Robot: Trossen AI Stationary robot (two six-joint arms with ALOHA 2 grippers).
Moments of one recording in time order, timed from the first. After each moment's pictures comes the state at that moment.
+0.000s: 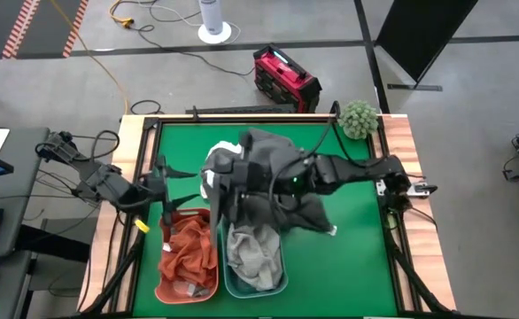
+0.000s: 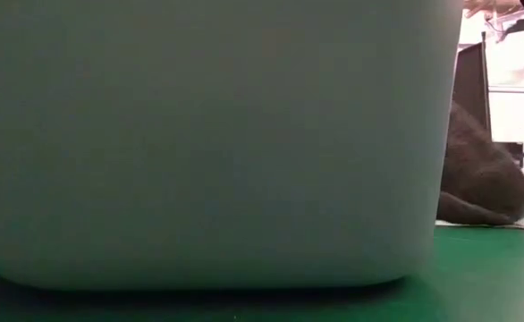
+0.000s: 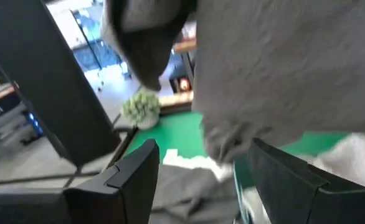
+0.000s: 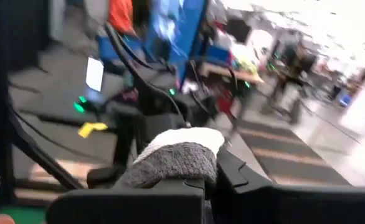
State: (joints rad) left arm -0.58 0.69 0.78 -0.20 -0.82 0.15; right arm 0.22 2.00 2.35 -0.36 0.37 -0.29
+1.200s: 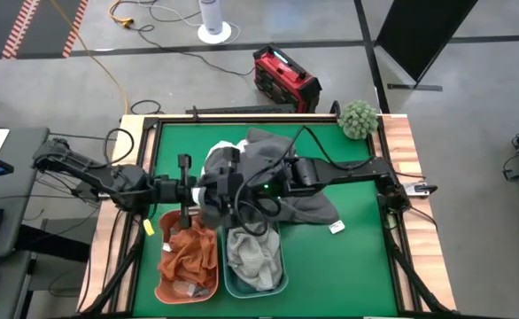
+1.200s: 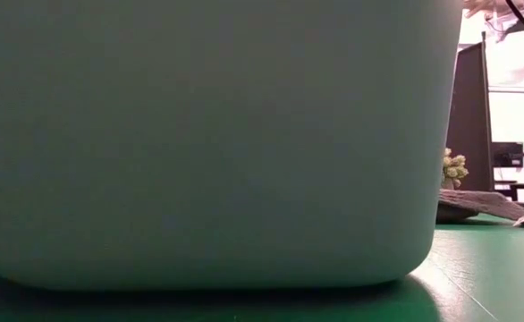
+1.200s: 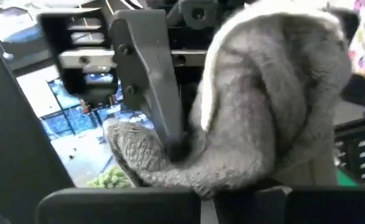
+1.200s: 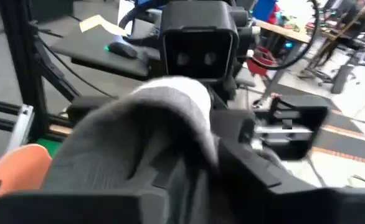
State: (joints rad) left arm -0.39 0.88 0.78 0.30 -0.42 0.36; right arm 0.19 2.08 2.36 -0.54 0.25 -0.25
